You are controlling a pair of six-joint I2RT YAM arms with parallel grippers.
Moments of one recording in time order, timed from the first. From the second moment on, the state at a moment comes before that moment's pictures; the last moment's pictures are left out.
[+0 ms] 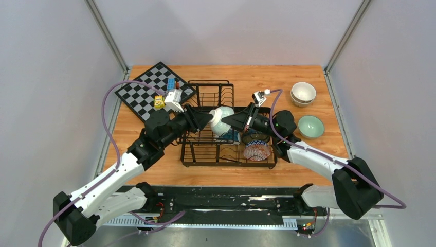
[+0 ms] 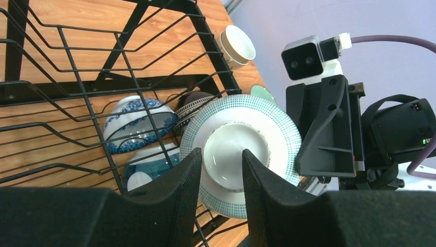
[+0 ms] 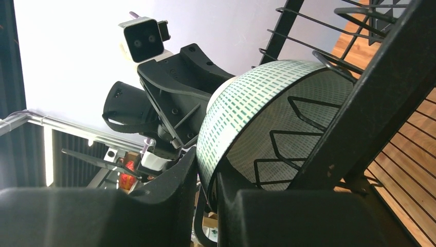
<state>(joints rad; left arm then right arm) -0.68 0.90 0.74 0.07 0.02 -0.69 0.59 1.24 0.59 0.89 -0.61 1.40</state>
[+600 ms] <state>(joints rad) -0.66 0.82 0.77 -0.03 -0.08 -0.64 0.63 1.43 0.73 1.04 -0.66 1.45</state>
